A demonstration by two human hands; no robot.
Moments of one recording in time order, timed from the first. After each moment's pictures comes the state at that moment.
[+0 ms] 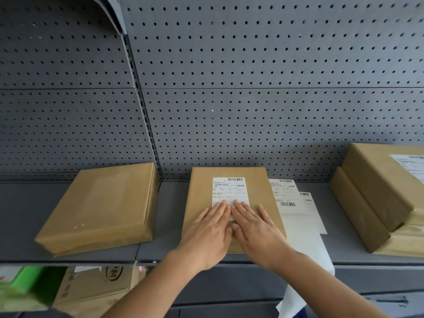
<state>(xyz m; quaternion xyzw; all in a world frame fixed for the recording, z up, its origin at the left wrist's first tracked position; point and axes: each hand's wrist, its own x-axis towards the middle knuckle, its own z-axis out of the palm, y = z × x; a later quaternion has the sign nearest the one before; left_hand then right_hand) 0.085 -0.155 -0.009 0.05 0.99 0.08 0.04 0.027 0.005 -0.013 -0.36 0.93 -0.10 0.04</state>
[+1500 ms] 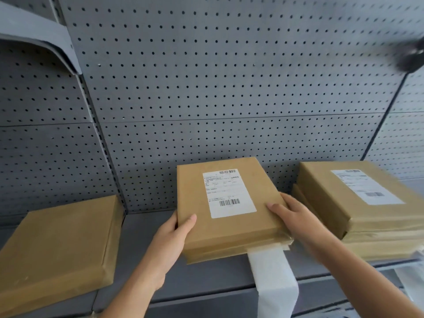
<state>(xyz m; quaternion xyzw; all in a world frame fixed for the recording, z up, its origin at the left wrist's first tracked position) 0.080 -0.143 0.063 -0.17 0.73 0.67 -0.01 -0.019 0.125 0.075 -0.01 0.81 -0.58 0.08</state>
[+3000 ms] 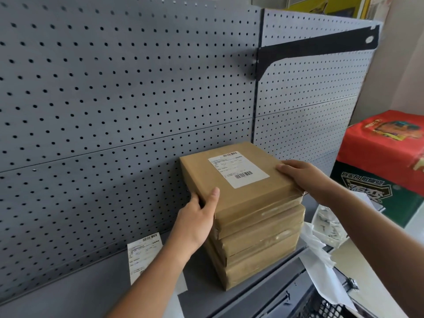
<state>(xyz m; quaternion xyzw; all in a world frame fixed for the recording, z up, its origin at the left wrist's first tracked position) -0.099 0.156 0.105 0.05 0.85 0.52 0.03 -0.132 0.450 0.141 0.10 0.85 -0.51 -0.07</state>
